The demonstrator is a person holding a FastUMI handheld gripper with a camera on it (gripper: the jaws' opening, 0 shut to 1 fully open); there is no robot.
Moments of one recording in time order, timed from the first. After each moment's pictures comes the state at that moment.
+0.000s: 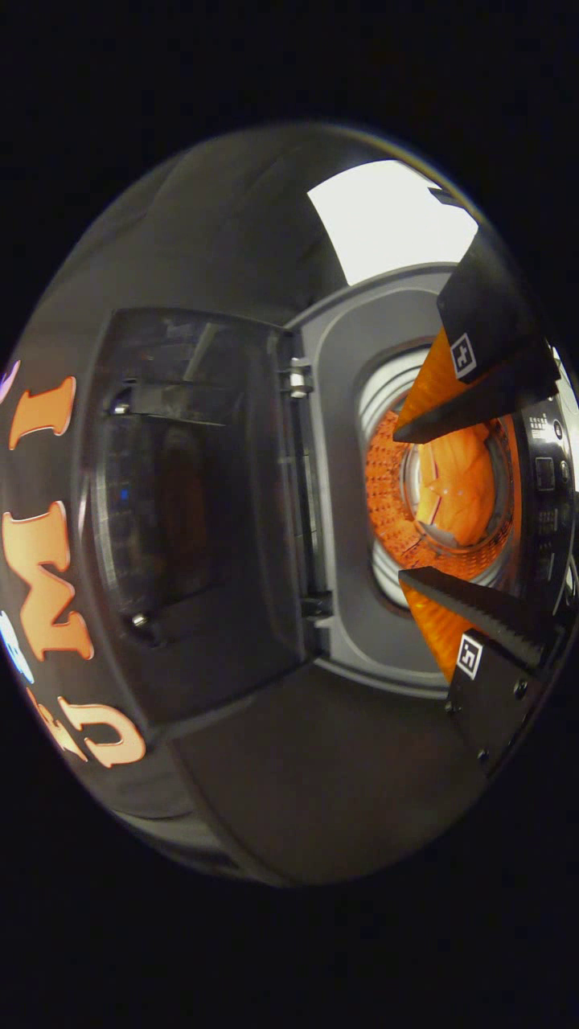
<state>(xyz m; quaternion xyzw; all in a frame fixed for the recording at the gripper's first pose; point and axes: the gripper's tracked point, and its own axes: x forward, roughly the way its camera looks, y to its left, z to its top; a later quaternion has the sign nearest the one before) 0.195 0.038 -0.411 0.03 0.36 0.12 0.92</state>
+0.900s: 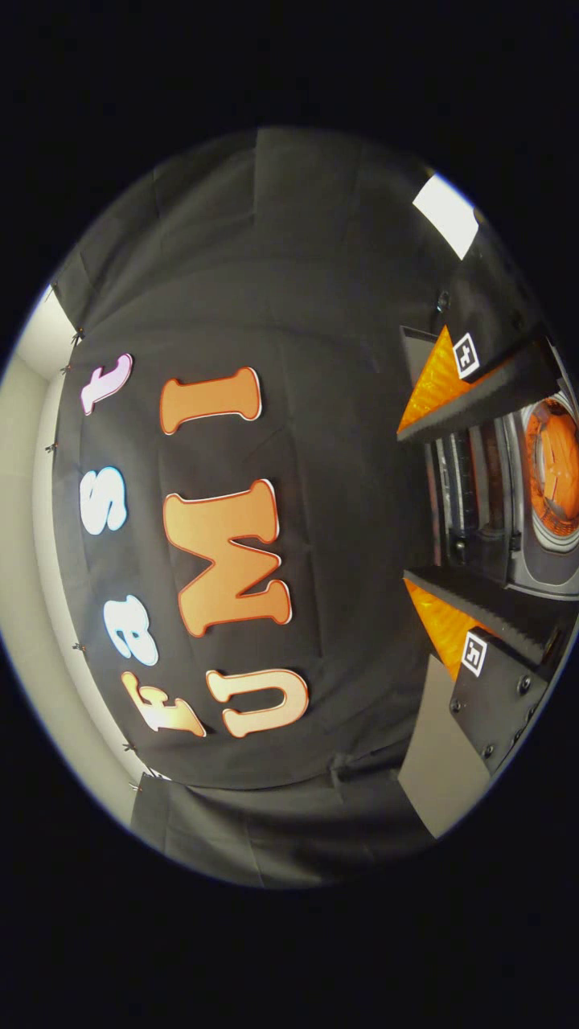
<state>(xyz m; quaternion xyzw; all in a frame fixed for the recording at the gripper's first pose) 0.291 0.046 -0.131 0.06 0.11 0.13 0.98</state>
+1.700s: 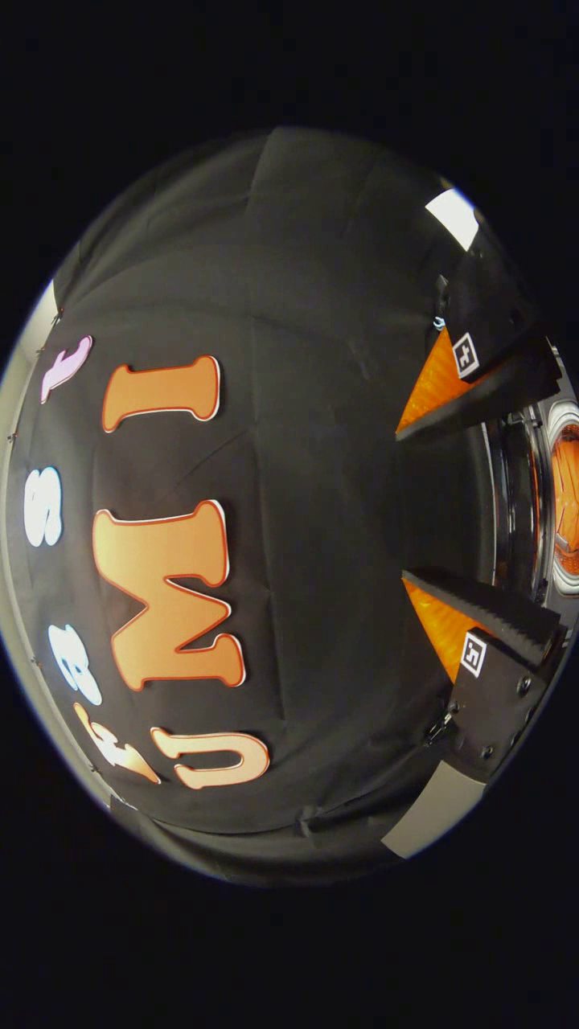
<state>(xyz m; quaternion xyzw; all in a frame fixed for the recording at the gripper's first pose) 0.430 0.043 -0.214 0.02 0.19 0.10 0.98</state>
